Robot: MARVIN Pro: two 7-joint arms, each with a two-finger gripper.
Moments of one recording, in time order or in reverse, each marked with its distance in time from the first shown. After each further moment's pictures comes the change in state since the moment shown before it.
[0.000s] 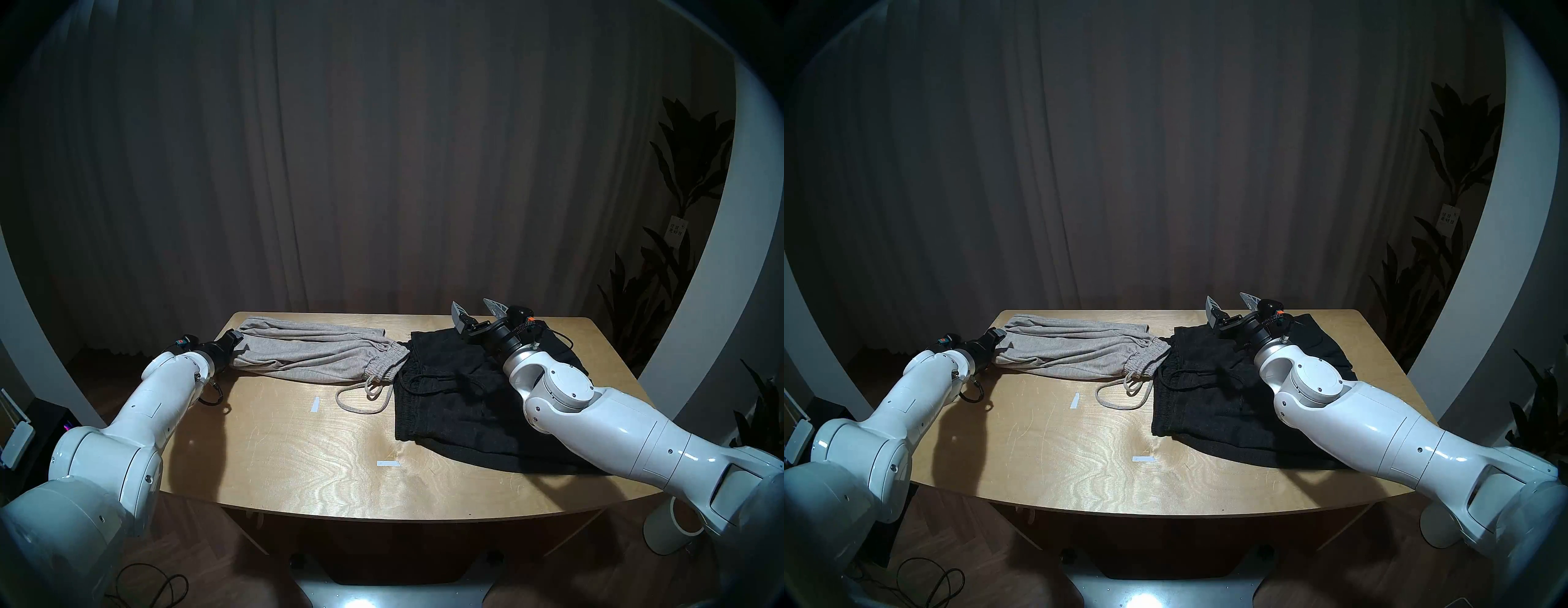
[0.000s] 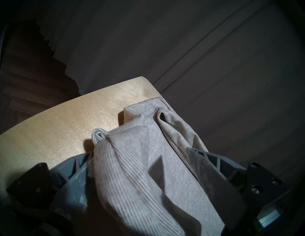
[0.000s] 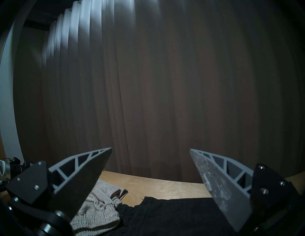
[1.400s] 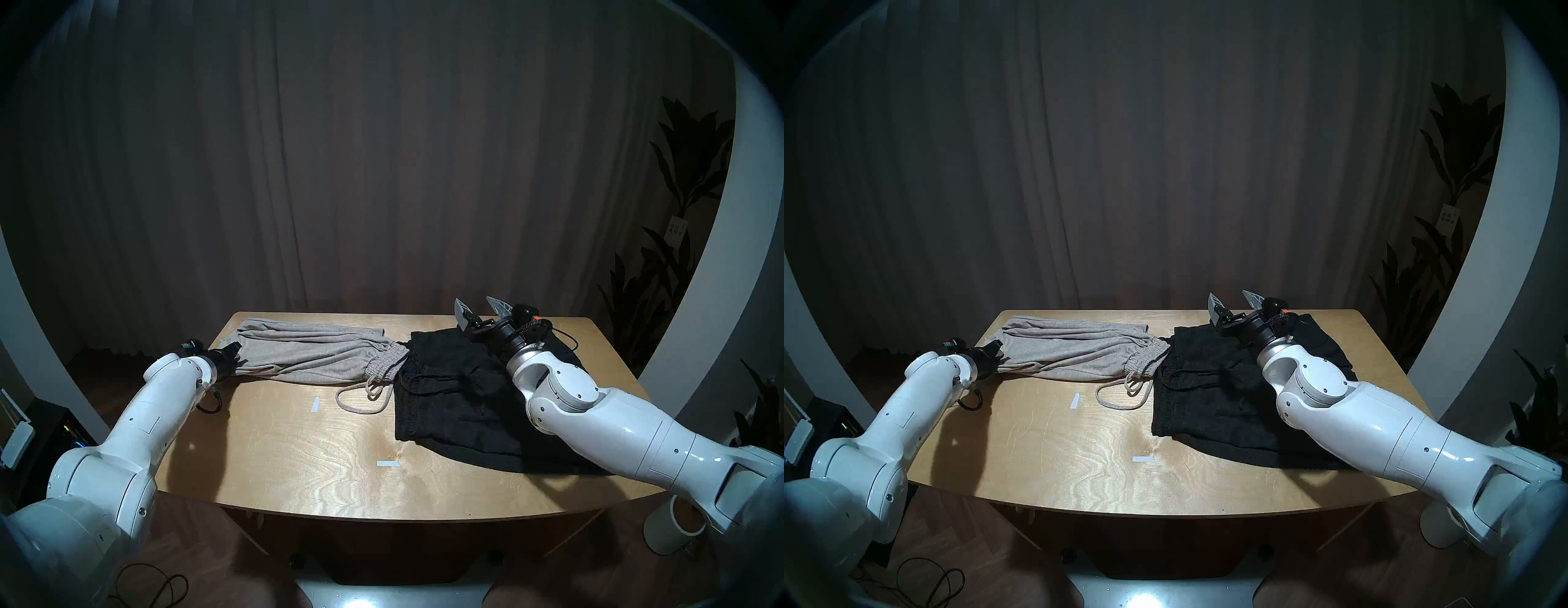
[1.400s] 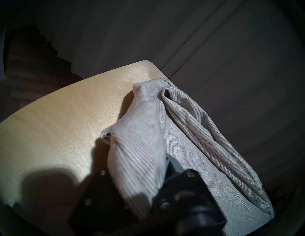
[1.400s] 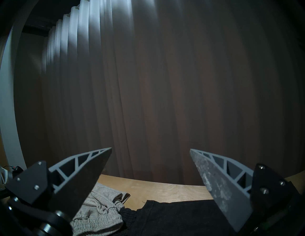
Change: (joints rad) left arm 0.156 0.042 -0.018 -0.258 -0.012 0.082 0.149; right arm -0.006 0.023 -0.001 -0.027 0.027 -0.025 0.000
